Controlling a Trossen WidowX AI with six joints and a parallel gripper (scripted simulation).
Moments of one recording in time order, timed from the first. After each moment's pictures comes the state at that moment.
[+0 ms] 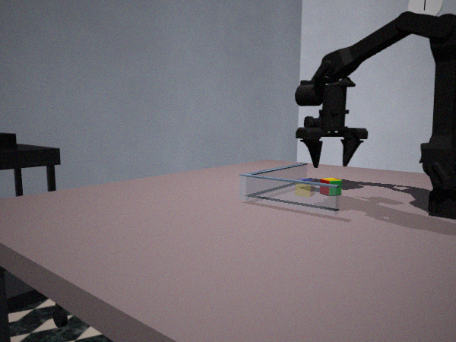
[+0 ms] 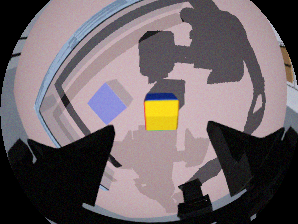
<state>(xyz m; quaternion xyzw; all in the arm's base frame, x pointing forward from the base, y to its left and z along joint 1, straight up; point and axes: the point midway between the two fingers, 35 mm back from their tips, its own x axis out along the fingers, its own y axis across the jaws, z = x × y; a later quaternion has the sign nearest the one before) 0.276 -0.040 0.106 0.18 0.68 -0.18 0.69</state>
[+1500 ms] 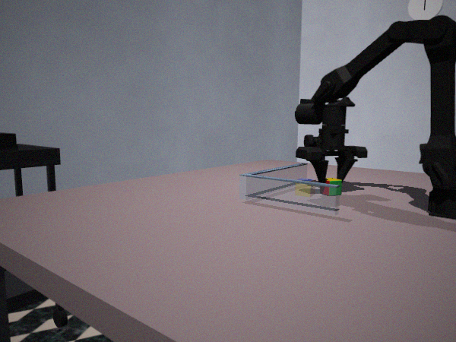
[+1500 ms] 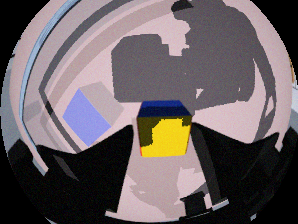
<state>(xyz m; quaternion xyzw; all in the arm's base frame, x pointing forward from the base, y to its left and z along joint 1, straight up) 0.274 -0.040 0.057 0.18 0.68 -0.18 0.69</state>
